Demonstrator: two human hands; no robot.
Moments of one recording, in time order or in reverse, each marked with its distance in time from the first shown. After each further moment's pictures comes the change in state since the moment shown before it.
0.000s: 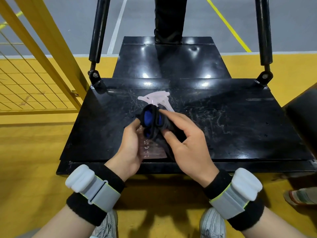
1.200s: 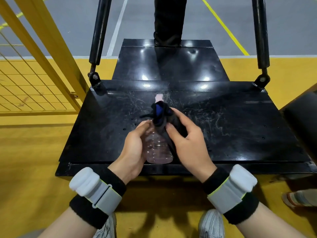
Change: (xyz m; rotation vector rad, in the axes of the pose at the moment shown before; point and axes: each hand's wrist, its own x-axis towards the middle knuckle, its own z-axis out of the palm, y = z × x) left_hand -0.001 -0.007 -0.001 0.087 0.015 0.035; right_hand 0.007 0.003 0.000 0.105 0.035 0.220
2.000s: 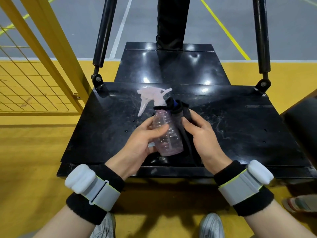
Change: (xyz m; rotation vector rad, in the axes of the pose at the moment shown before) left_hand -0.007 0.019 0.005 0.155 -0.210 0.067; right_hand 0.019 -0.008 -0.025 0.247 -0.069 0.151
